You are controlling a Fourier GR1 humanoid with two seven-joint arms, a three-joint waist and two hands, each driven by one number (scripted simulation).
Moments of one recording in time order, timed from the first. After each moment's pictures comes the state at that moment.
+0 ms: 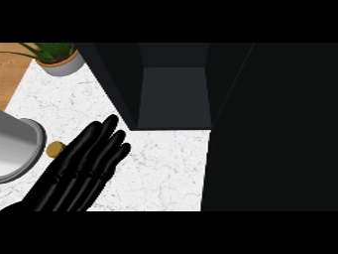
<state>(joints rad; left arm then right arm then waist) -0.31 0.02 -0.45 -2.48 0.01 0.22 0.99 0.18 -0.15 0.33 -2.52 -0.10 0.04 0.44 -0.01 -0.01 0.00</state>
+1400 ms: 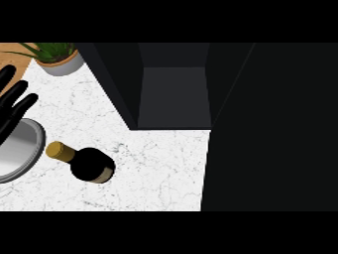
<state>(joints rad) -0.23 0.20 0.13 -2.34 0.34 -0.05 0.85 0.15 -0.16 0.35 -2.52 -0.08 0.01 0.45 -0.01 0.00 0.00</state>
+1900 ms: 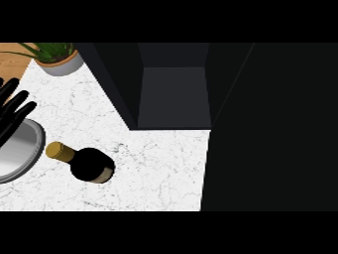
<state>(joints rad) -0.10 0.21 0.23 -2.21 0.43 -0.22 0.70 0.11 -0.17 0.34 -2.52 -0.08 0.00 0.48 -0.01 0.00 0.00</state>
